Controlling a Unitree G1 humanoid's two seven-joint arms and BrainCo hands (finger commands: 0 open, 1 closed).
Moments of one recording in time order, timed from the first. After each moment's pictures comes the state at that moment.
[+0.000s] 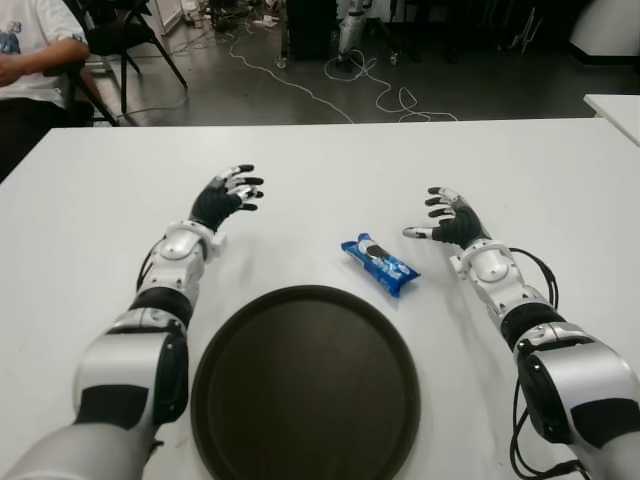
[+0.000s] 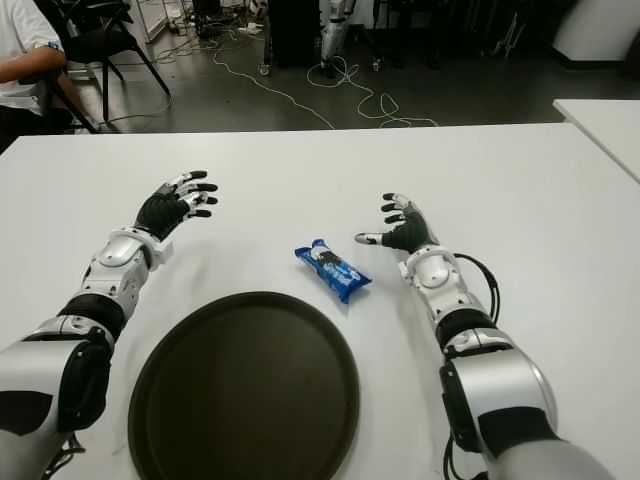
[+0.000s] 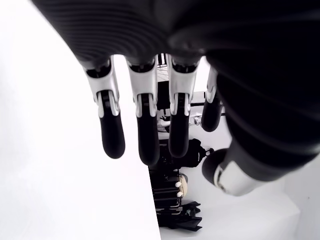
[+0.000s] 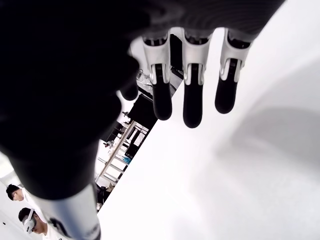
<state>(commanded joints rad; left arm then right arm) -0.82 0.16 0.16 1.29 0.00 -0.34 -0.28 -0.78 -0.20 0.08 1.32 -0.29 -0.34 -0.12</state>
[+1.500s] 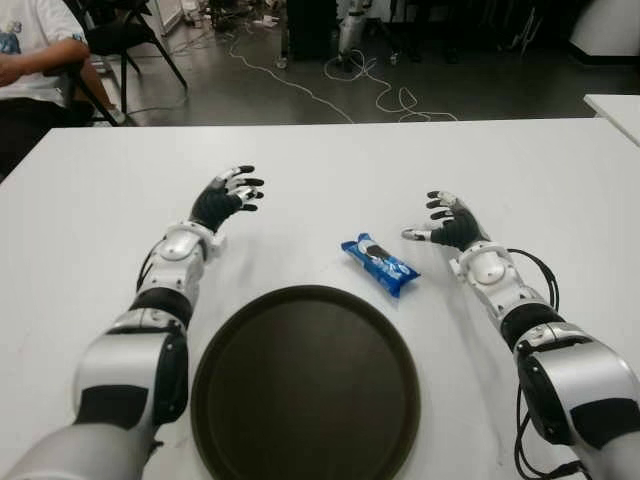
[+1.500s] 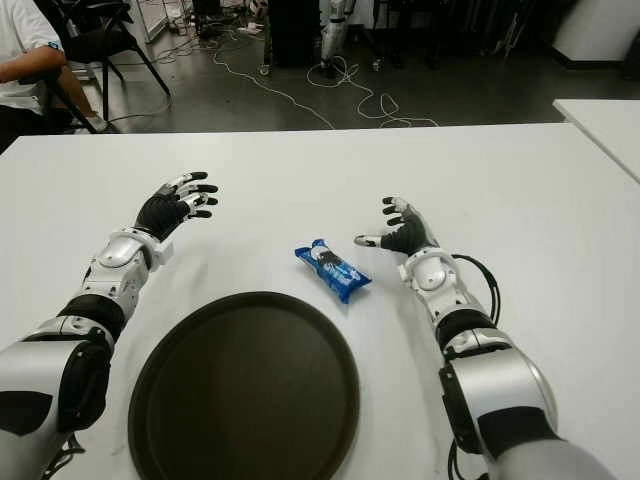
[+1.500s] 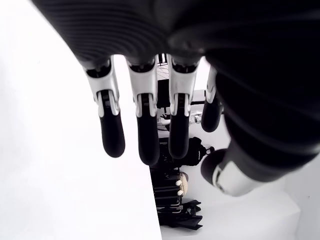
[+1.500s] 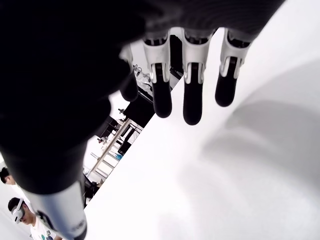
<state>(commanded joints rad) -0.82 0.16 0.16 1.29 0.00 -0.33 -0.28 -0.78 -0.20 0.12 1.32 -0.32 -0.32 -0.15</state>
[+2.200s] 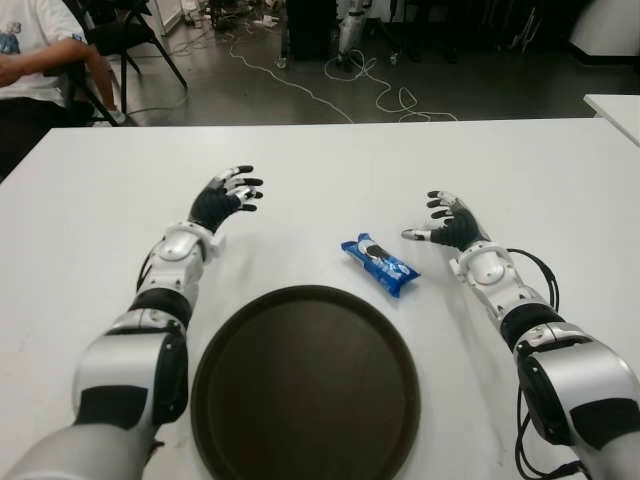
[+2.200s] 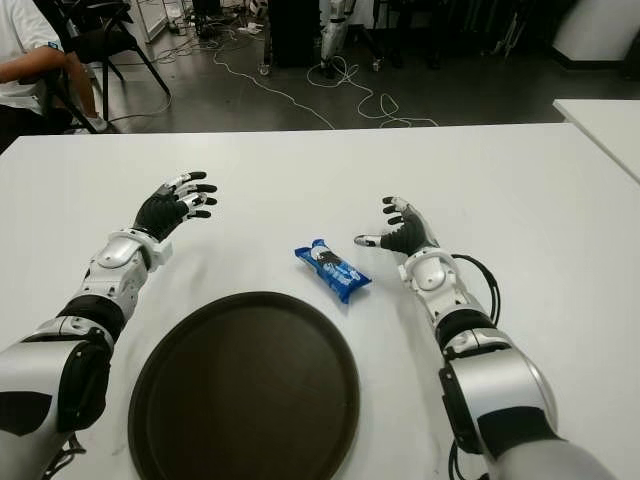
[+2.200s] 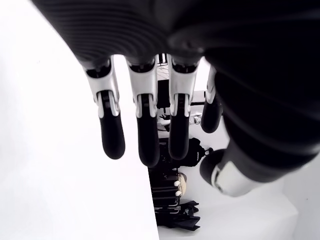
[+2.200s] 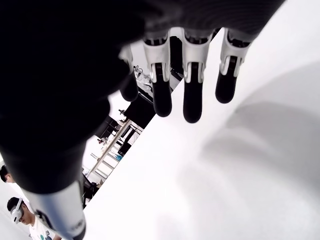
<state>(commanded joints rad) -0.81 0.17 0.17 1.29 -0.01 -0.33 -0.29 -0.79 -0.20 0.14 1.31 -0.34 -0.33 -0.17</state>
